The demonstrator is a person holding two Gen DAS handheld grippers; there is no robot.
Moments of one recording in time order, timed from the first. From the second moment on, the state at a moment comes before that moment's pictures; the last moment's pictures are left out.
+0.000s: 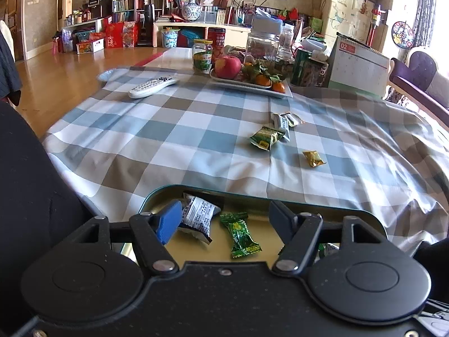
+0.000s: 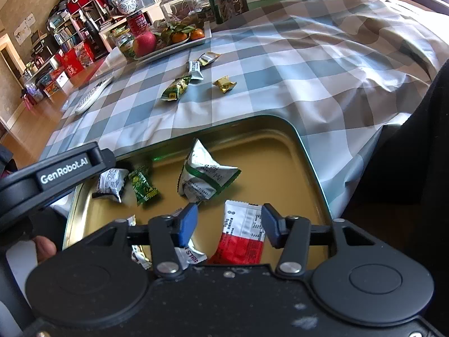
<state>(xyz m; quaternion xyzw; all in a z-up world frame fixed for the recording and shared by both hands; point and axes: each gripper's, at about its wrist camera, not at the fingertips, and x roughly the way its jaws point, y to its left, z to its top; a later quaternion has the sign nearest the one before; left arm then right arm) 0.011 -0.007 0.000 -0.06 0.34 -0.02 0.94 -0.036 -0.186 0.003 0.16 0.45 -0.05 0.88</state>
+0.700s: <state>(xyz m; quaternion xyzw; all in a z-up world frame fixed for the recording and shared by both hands) 0.011 -0.006 -0.001 -0.07 0.36 -0.03 0.93 -0.034 -0.188 0.000 0.17 0.45 -0.06 0.87</state>
